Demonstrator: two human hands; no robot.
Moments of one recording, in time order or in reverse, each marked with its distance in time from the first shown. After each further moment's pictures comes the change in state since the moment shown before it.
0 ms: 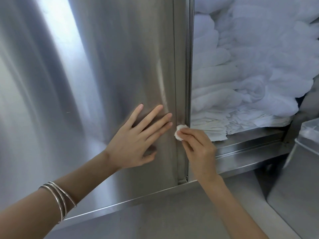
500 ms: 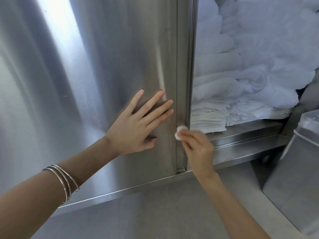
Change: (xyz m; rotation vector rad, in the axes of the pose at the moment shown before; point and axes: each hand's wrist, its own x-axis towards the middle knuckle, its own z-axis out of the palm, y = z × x) left_hand 0.001 0.001 0.009 0.048 0.026 -0.003; right_hand -0.036 0.009 0.005 0.033 -0.039 0.072
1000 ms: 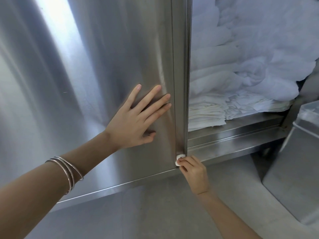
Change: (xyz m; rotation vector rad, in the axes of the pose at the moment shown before) left_hand 0.001 -0.001 0.000 0.022 0.004 0.007; right_hand -0.091 0.023 0.008 -0.165 -0.304 0.015
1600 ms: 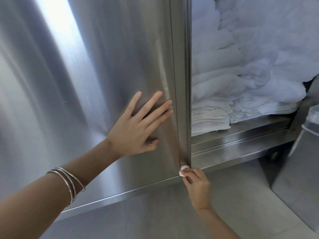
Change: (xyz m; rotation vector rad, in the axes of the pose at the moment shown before) left_hand 0.000 0.002 0.001 0.010 0.016 -0.005; right_hand -0.023 -0.007 0.022 0.134 0.145 0.305
